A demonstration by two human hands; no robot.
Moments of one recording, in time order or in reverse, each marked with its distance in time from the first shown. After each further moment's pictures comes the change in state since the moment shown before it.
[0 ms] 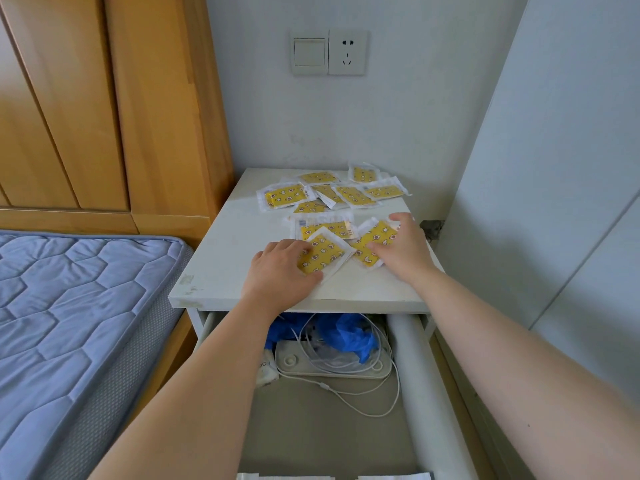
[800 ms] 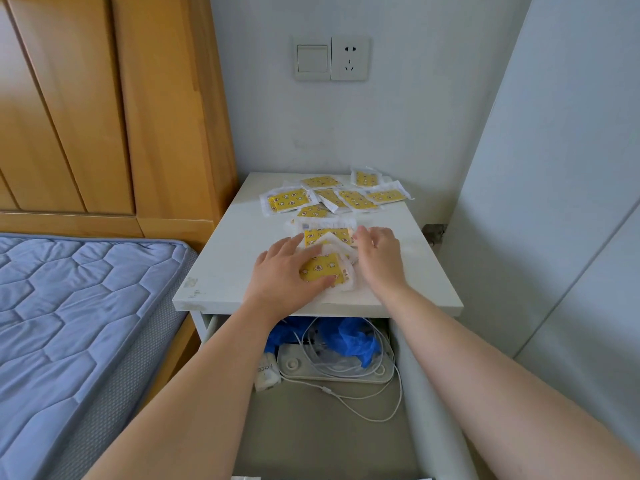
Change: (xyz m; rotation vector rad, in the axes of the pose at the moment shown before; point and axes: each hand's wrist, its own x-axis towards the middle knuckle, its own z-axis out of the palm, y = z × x) left_hand -0.002 -0.002 0.003 0.048 0.001 0.049; right_hand -0.021 -0.028 0.034 0.225 0.024 0.001
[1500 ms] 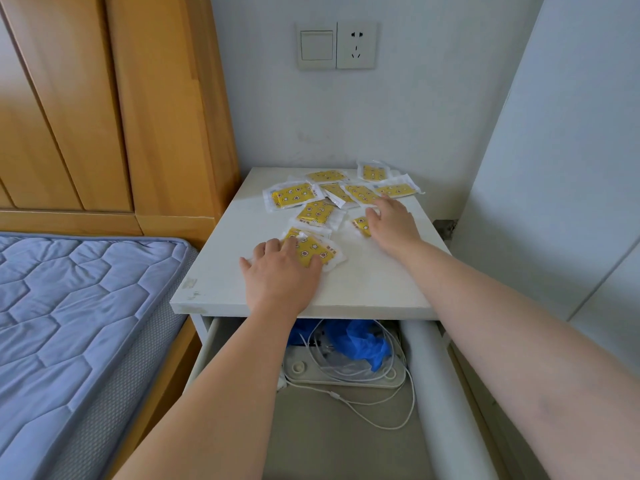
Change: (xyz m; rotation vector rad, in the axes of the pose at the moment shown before) left_hand 0.008 0.004 0.007 0.082 0.096 -0.319; right_hand 0.083 0.019 0.002 -0.479 -0.172 -0.109
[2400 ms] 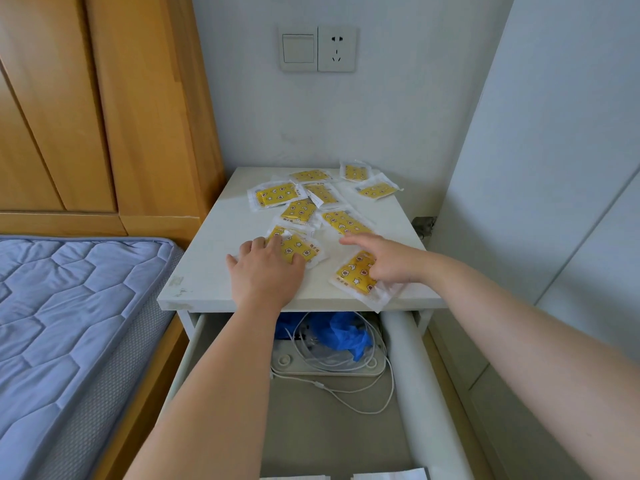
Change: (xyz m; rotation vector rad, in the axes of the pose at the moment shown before) left_hand -0.004 0.003 -0.004 0.025 -0.025 0.006; right_hand -0.085 -0.009 -0.057 0.053 -0.620 -0.176
